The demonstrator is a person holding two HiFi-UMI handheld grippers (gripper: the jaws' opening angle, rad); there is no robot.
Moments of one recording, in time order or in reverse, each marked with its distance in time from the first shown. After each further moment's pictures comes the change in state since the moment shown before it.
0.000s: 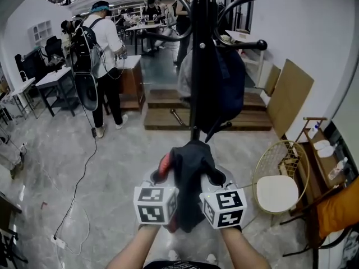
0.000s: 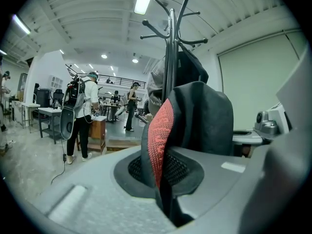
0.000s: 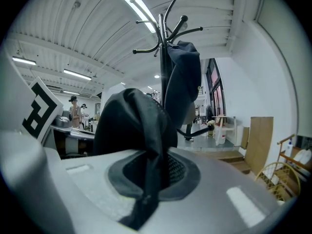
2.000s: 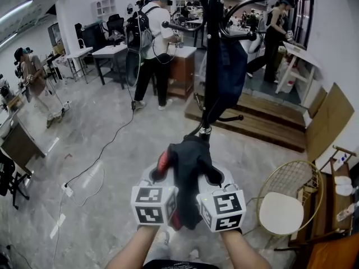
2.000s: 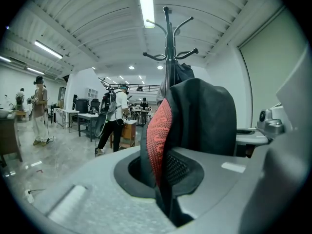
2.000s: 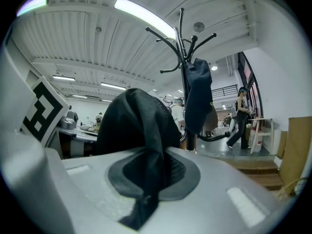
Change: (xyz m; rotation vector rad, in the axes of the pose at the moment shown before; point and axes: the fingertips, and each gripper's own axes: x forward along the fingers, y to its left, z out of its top) left arm -0.101 -0.086 -0.018 -0.056 -0.046 0.396; right arm -0.100 0.009 0.002 -0.077 -0.063 0.418
